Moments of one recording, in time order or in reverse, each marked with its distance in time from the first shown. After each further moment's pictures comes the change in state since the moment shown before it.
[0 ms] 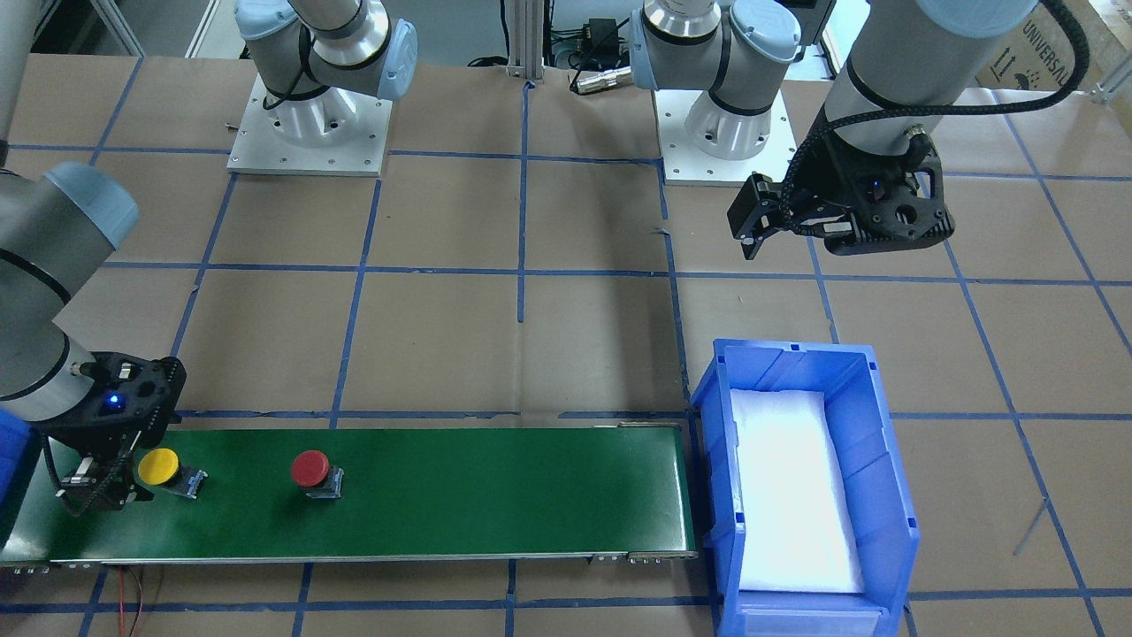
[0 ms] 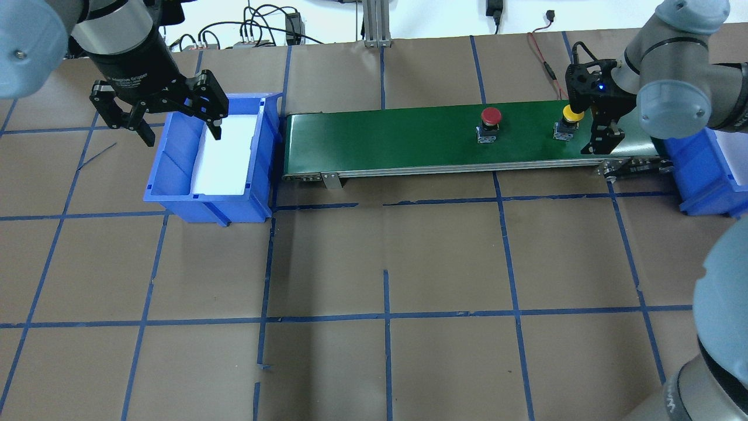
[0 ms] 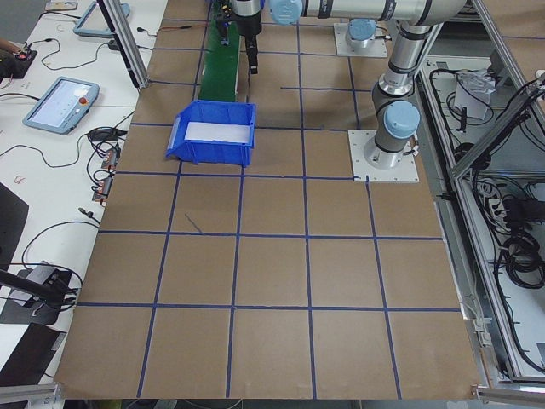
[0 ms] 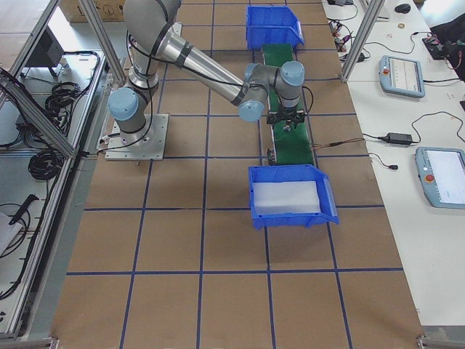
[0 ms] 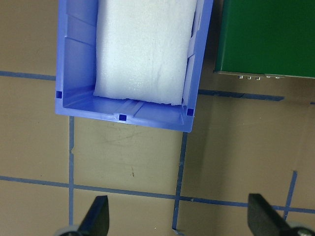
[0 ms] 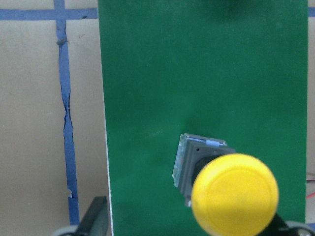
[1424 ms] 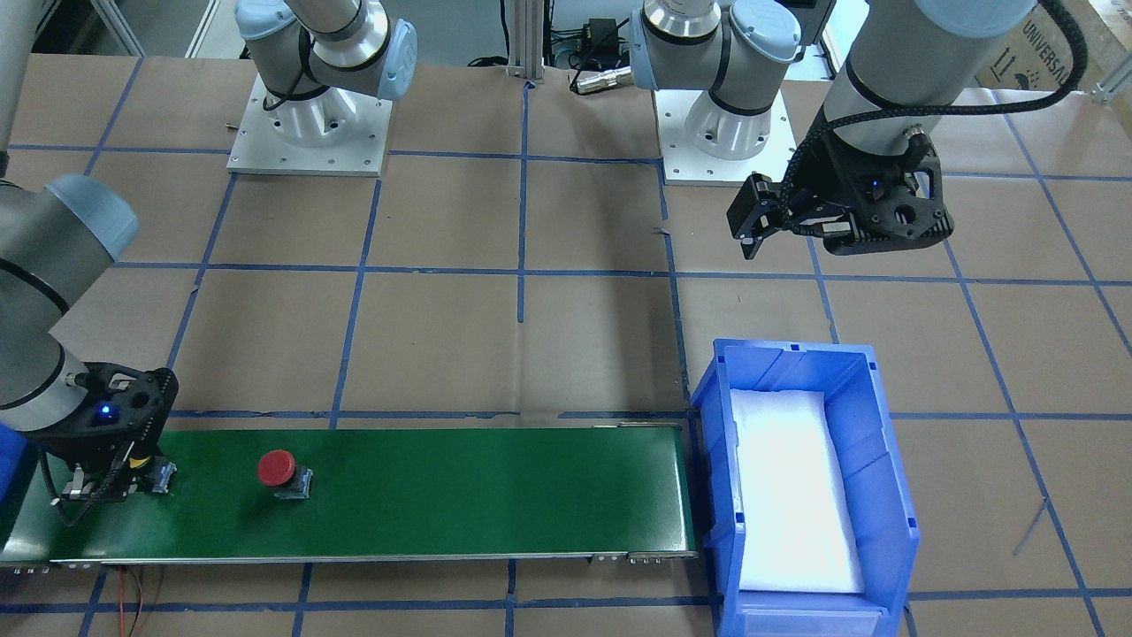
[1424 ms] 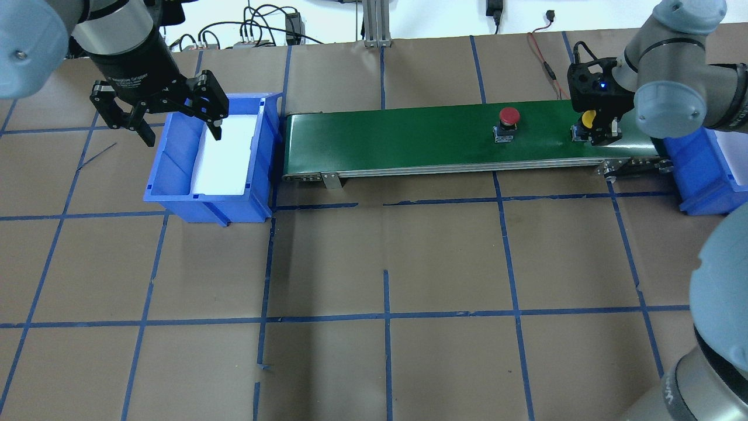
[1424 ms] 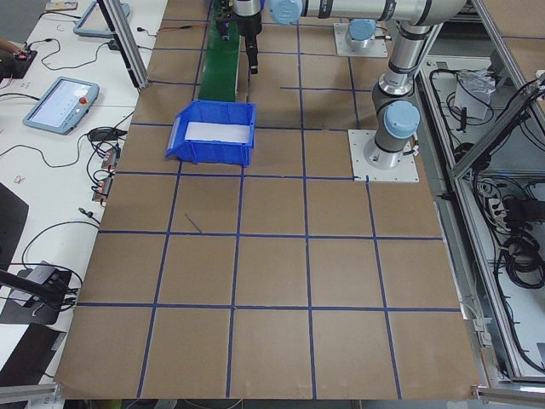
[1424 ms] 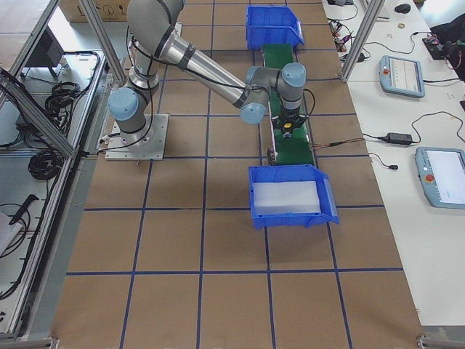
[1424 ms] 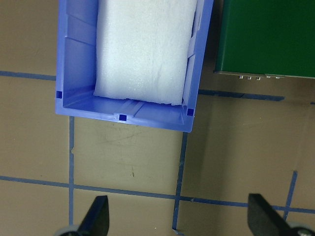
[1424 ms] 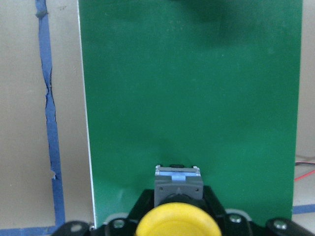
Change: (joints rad) left arm -0.001 0.000 -0.001 -0.001 0.001 0.002; right arm -0.002 0.018 -0.012 -0.039 -0.047 -0.012
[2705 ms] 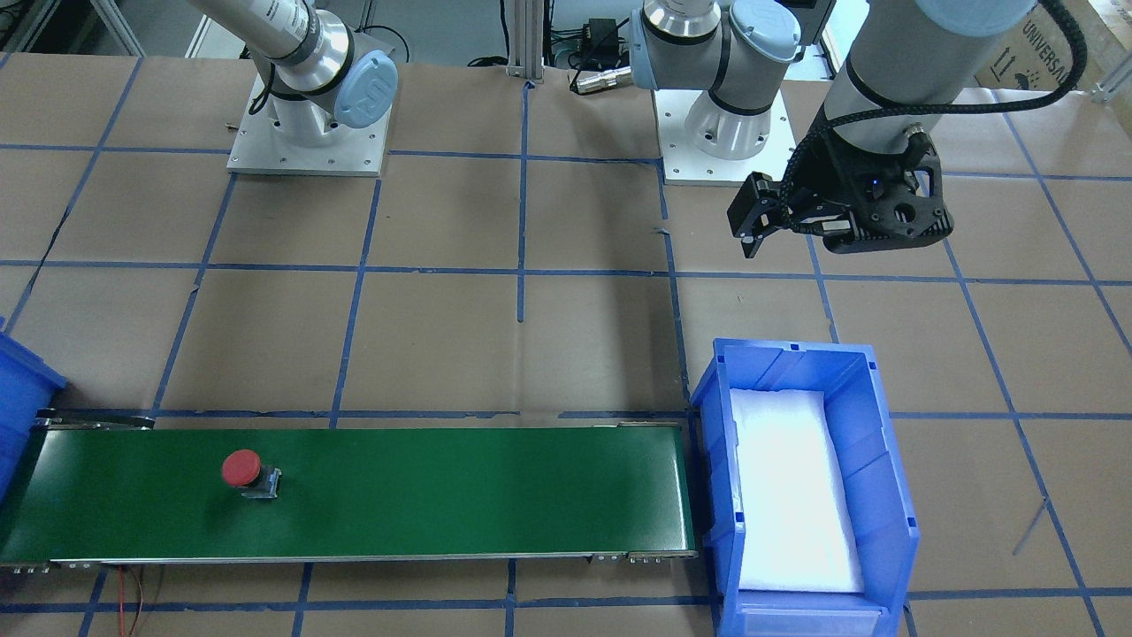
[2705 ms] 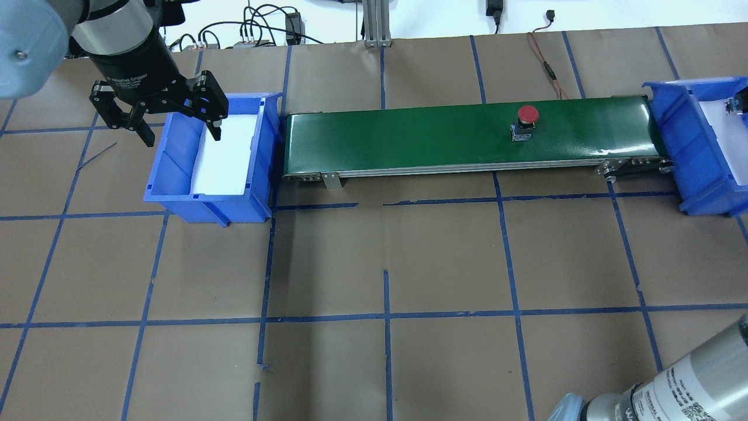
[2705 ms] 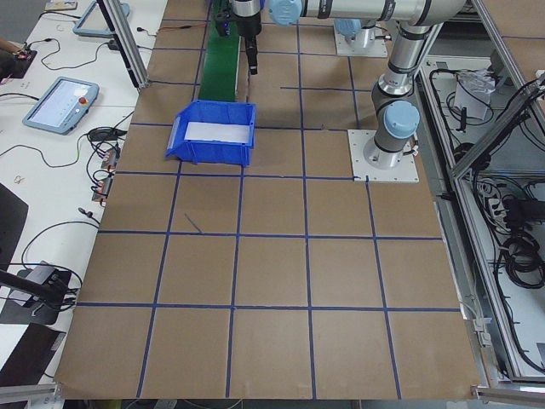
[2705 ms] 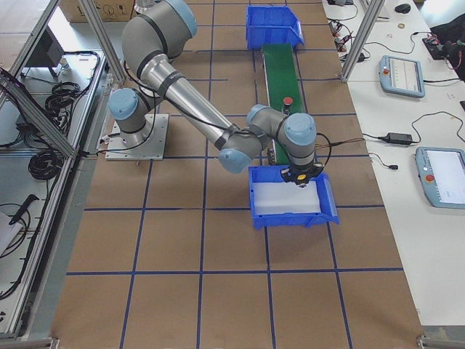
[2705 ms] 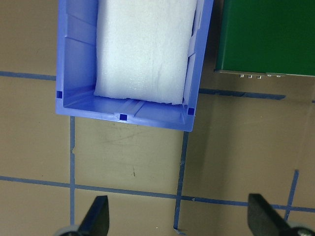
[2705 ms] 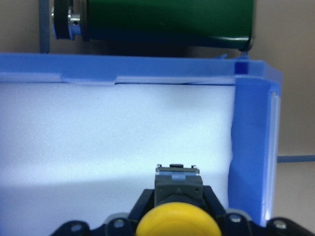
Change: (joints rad) left arm 0.001 0.000 -0.001 0.000 0.001 0.004; right arm -0.421 0.097 -0.248 0.107 0.121 -0.466
